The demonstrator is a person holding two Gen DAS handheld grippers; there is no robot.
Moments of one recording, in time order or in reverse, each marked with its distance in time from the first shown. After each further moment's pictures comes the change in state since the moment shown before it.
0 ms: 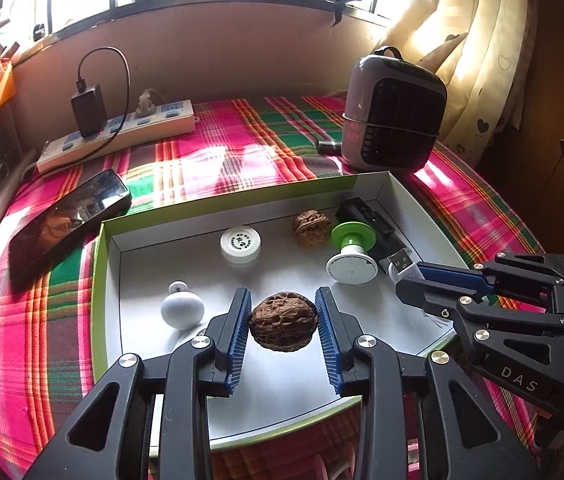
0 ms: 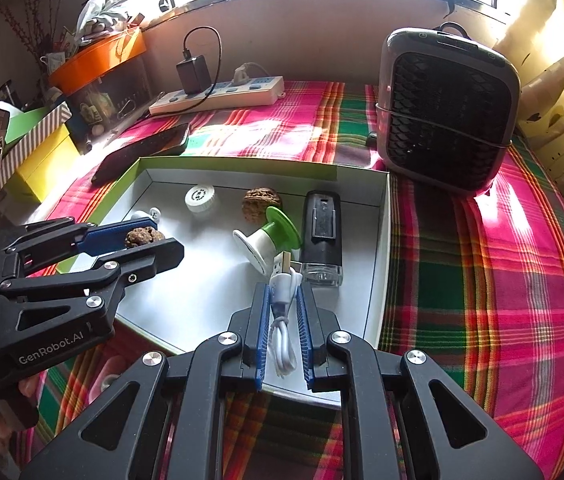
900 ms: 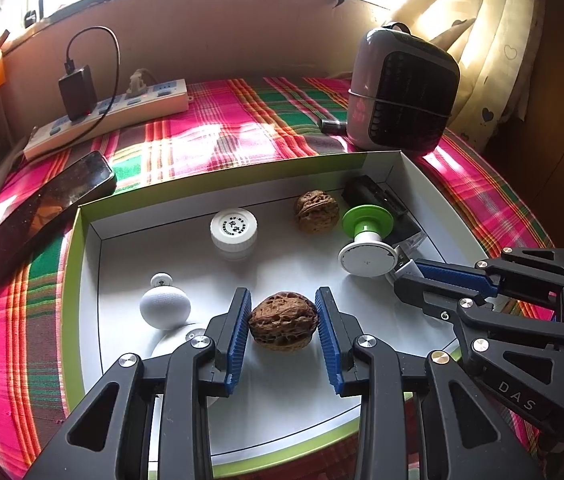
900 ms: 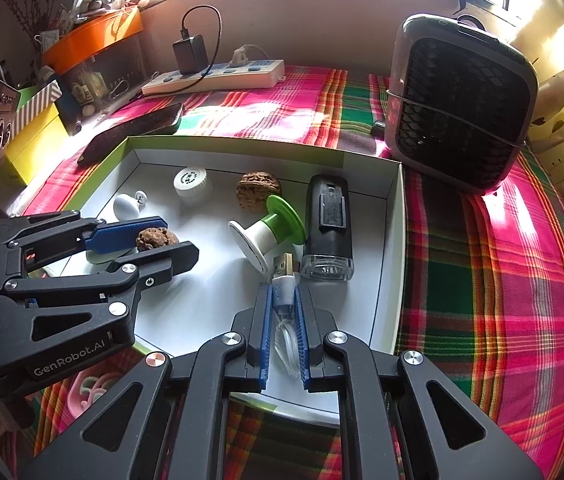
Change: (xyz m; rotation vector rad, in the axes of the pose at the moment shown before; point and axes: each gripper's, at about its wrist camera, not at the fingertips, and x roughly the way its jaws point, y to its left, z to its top) left arm 0.022 0.000 -0.004 -0.006 0.046 -0.007; right arm 0.016 0.007 -0.001 -0.036 0.036 -0.051
